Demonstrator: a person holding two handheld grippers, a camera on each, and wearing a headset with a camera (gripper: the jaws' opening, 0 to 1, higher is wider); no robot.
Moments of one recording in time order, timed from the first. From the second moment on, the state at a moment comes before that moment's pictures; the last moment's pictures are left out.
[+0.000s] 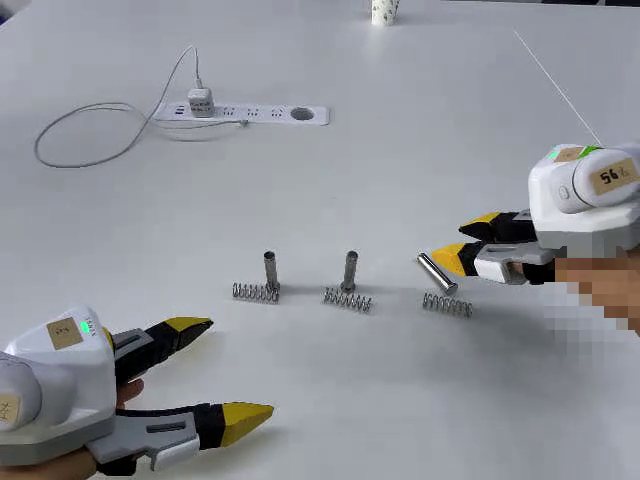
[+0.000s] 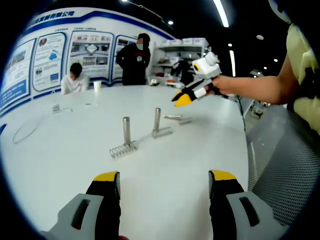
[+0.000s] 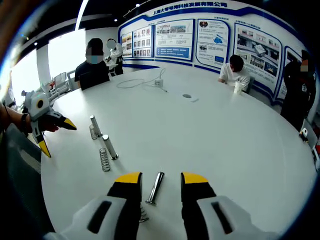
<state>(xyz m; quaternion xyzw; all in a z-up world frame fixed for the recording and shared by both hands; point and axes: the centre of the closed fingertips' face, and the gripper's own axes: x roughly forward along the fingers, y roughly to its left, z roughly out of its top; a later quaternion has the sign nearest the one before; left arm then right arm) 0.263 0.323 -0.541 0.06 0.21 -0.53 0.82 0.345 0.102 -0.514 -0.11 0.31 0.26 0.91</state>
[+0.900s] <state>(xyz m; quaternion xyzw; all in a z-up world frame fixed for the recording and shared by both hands) 0.261 0.324 -0.552 0.05 0.22 -0.54 0.81 0.358 0.107 -0.553 -0.11 0.38 0.22 0.89</state>
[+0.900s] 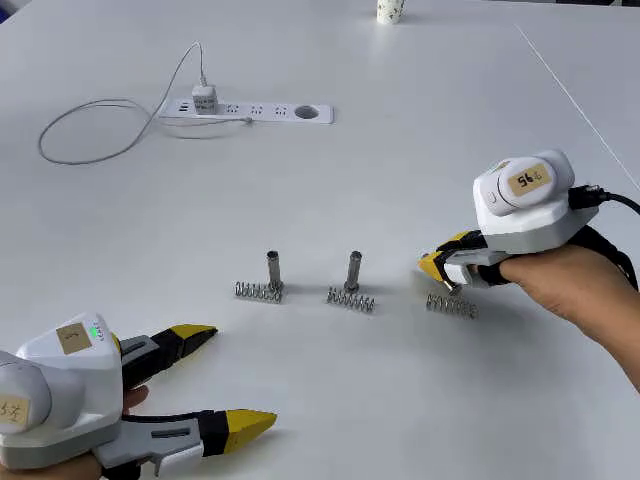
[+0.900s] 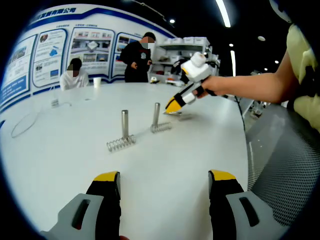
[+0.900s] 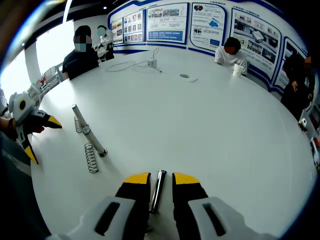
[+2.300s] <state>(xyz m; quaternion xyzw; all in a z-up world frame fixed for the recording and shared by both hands) 0.263 0.325 -0.547 0.05 0.22 -0.53 0.82 0.358 0.108 -0.560 -0.09 0.39 0.21 0.89</state>
